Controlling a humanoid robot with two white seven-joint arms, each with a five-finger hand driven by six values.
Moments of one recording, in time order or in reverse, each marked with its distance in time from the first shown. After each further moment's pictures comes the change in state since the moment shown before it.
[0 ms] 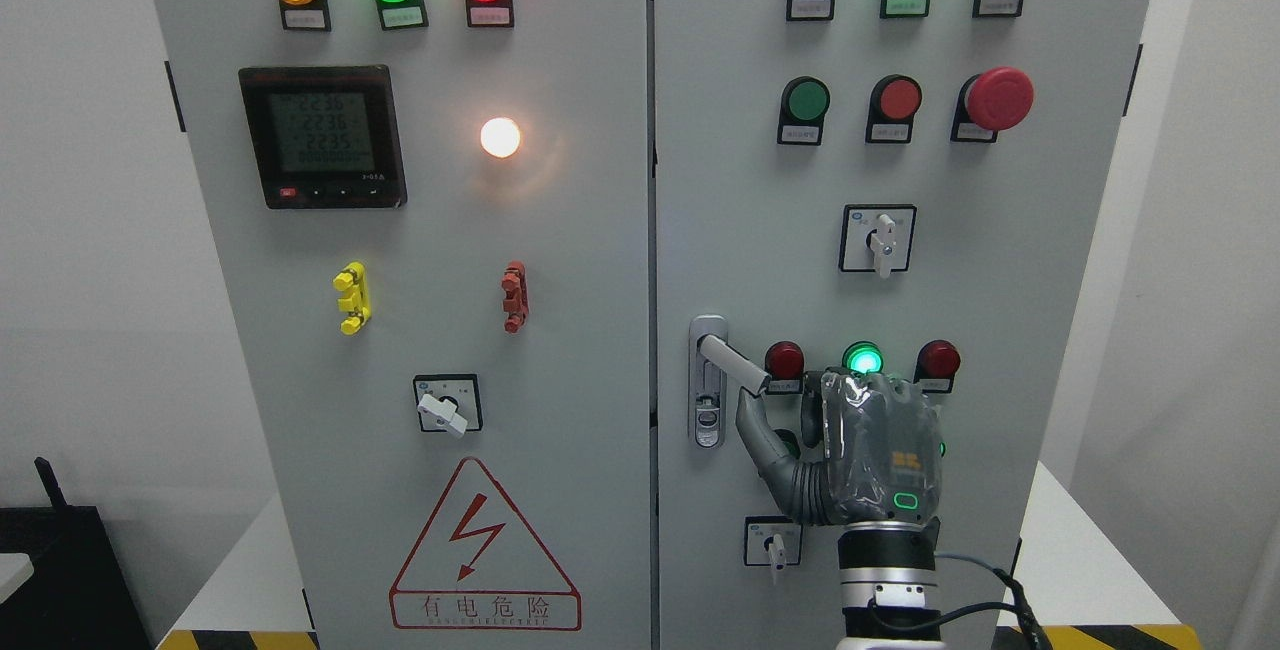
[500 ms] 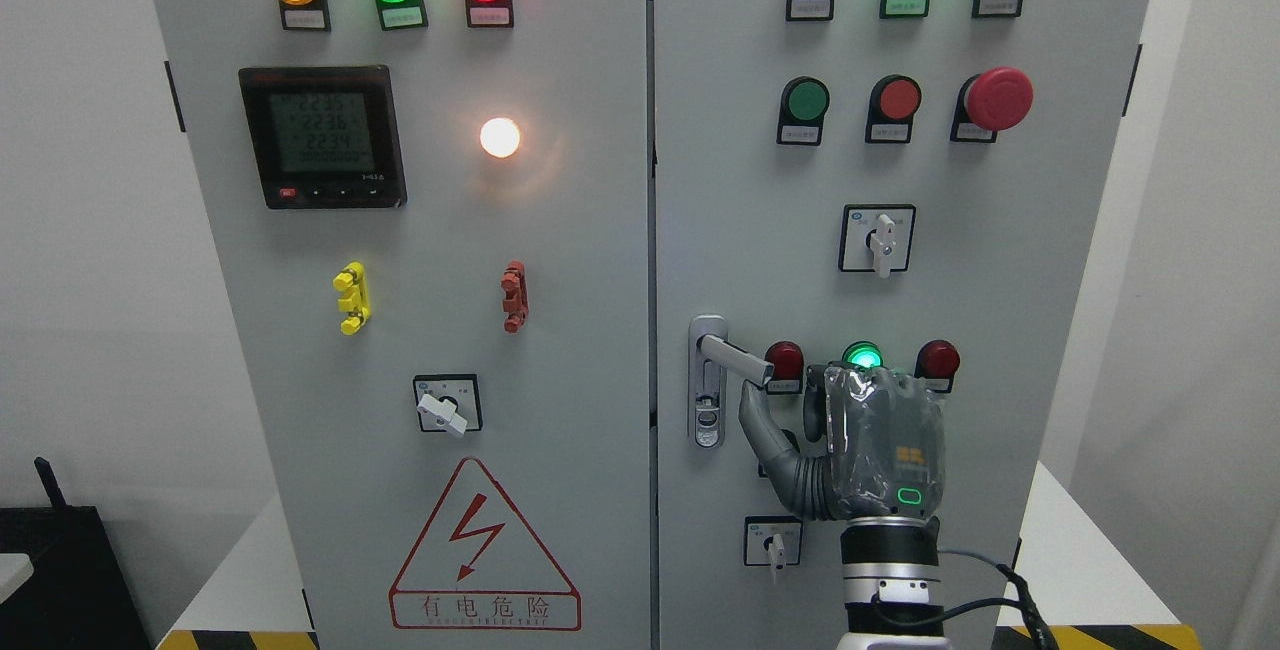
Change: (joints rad) left arm 0.000 0.000 0.000 0.000 0.000 0.000 0.000; right arm -0.005 -0.002 -0.001 -0.006 -0.010 0.000 -0.001
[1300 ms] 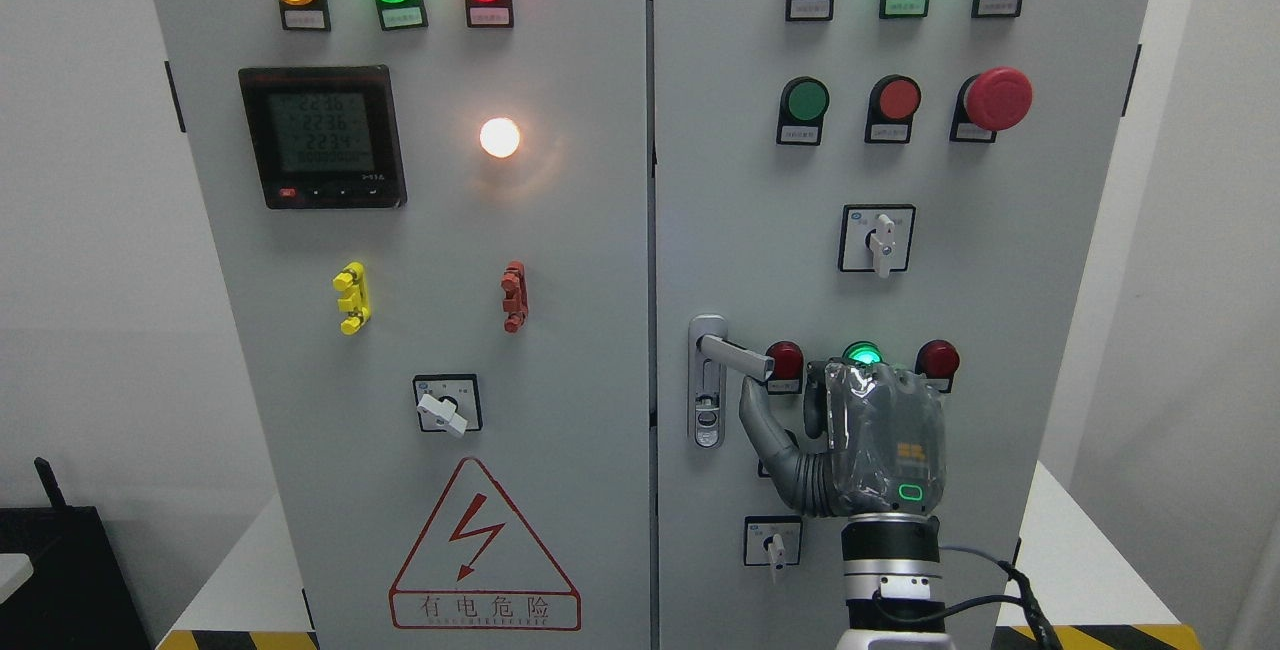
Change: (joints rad) left arm 0.000 0.000 0.000 0.000 0.000 0.000 0.000; right arm -0.005 -0.002 0.000 -0.003 -0.003 0.000 -0.002
